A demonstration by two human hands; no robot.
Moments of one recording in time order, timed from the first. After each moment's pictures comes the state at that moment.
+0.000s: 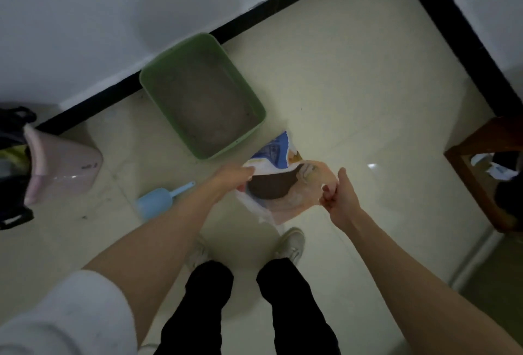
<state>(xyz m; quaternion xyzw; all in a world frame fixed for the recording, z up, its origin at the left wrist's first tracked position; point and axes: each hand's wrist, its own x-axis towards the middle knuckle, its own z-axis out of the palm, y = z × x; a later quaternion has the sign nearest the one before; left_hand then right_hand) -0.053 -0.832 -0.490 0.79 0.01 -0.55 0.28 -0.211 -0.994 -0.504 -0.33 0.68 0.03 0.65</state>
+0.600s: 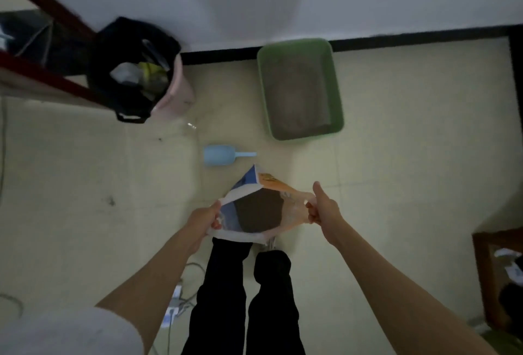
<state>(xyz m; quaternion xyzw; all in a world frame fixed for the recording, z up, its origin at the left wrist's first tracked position) -0.146 -0.569 -0.421 0.64 0.44 -0.43 0.45 -0.156 -0.817 -0.416 -0.58 0.54 0.32 0.52</state>
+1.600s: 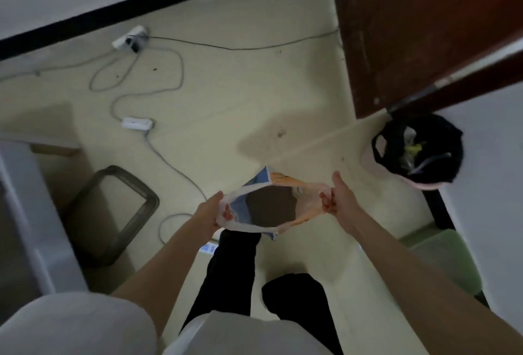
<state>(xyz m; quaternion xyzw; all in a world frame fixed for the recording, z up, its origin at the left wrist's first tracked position) -0.462 -0.265 -0.331 0.12 0.69 0.06 0.71 -0.204 -0.341 -0.315 -0.78 0.08 0.54 0.31</state>
